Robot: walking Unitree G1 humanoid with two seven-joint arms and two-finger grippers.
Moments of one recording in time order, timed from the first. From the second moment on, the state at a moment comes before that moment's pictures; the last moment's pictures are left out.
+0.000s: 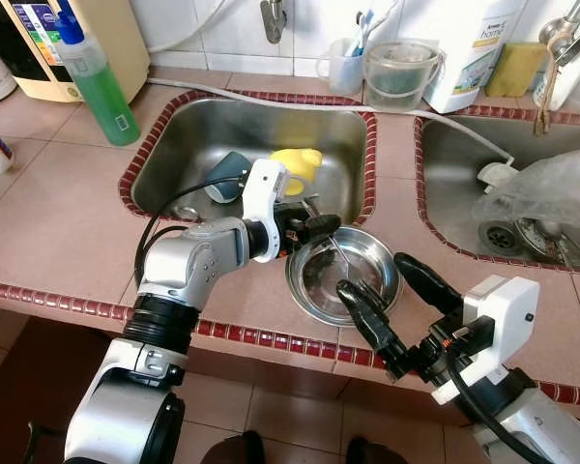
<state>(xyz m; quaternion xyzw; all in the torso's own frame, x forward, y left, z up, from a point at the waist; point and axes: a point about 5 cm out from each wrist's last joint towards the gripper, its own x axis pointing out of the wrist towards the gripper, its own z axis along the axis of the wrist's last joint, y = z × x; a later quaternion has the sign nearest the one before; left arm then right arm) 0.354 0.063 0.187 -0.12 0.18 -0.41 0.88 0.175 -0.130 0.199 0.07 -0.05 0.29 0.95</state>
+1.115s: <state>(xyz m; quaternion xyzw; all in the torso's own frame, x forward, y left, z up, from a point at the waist) 0.354 0.059 0.195 -0.17 0.18 -0.43 0.87 0.176 -0.134 0.200 0.06 -0.05 0.27 0.96</state>
